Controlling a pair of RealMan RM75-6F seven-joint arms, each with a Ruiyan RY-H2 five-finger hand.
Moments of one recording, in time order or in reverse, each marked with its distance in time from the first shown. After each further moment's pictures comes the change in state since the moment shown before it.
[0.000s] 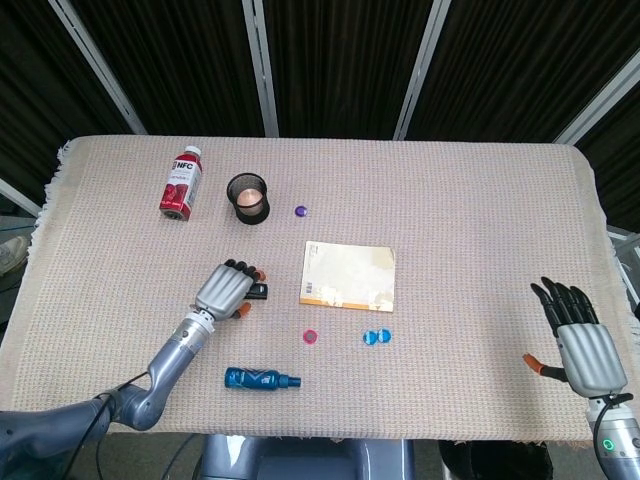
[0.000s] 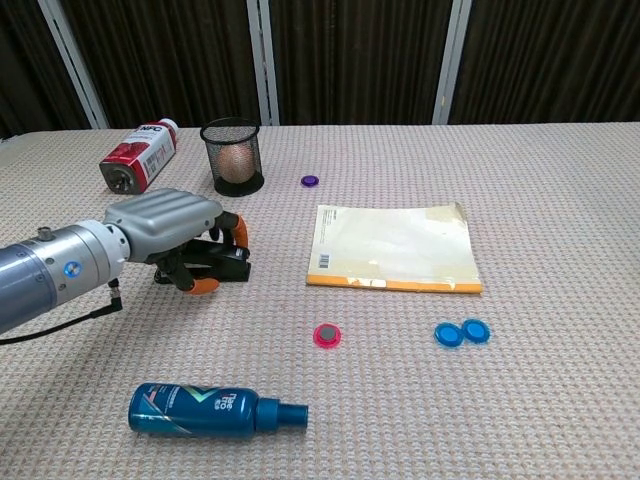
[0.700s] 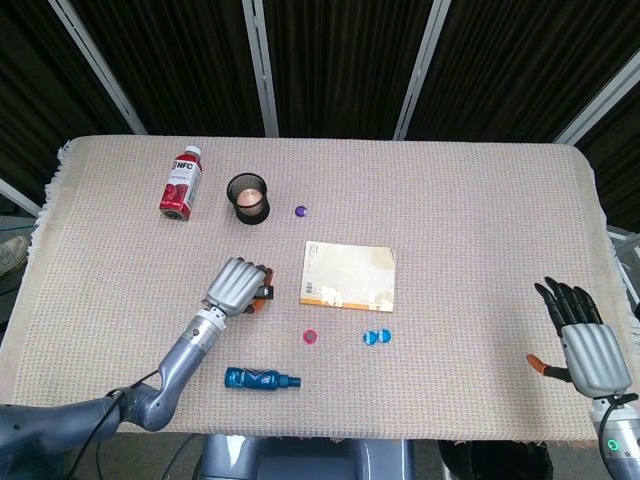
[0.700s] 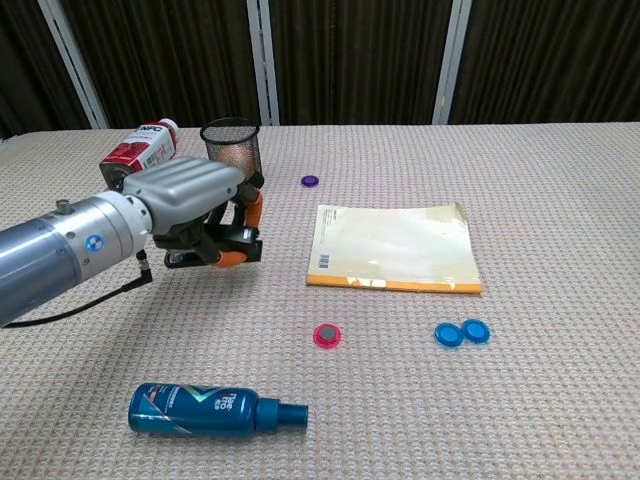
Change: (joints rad) left arm -0.049 -0.002 -0.035 -0.071 -0.030 0.076 0.056; right arm 0.003 0.014 -0.003 0.000 0.007 -0.011 0.028
